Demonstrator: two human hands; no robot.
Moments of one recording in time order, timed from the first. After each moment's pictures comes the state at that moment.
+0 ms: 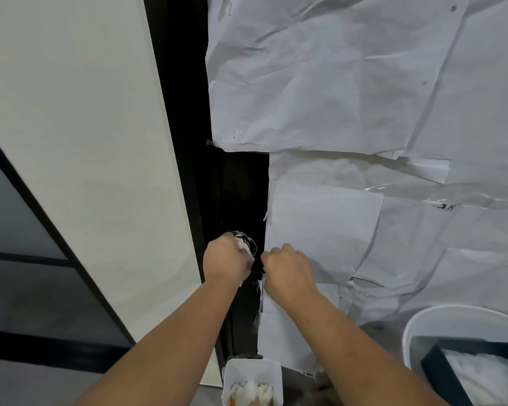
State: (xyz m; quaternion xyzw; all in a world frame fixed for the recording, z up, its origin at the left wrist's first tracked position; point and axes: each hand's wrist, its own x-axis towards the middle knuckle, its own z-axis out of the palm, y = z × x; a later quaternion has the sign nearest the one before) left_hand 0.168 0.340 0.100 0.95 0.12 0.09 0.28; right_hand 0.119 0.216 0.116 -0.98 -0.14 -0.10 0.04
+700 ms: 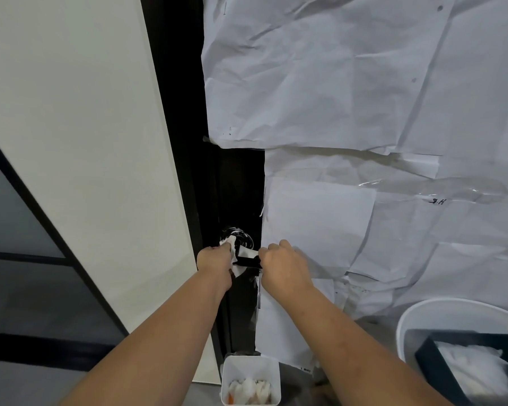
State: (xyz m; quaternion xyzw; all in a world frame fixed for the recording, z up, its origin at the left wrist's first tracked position) left_hand 0.176 0.348 0.081 0.60 0.34 -0.01 0.72; right_hand 0.116 0.217 0.114 -0.98 -0.15 -0.10 0.06
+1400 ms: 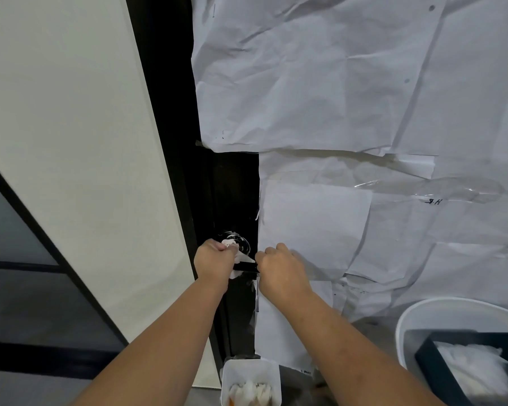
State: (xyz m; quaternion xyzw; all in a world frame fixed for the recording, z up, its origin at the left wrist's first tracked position) left_hand 0.171 0.344 0.081 0.78 0.23 0.09 0.58; right_hand 0.117 0.214 0.112 -0.98 -0.15 -0.12 0.07
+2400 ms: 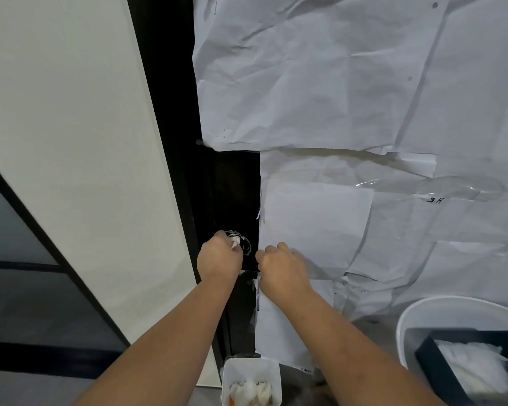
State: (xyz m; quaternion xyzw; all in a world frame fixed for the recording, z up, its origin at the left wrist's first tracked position) left_hand 0.169 0.341 0.090 0.92 0.12 0.13 0.34; right_hand 0.119 0.215 0.108 -0.98 -0.14 -0.12 0.08
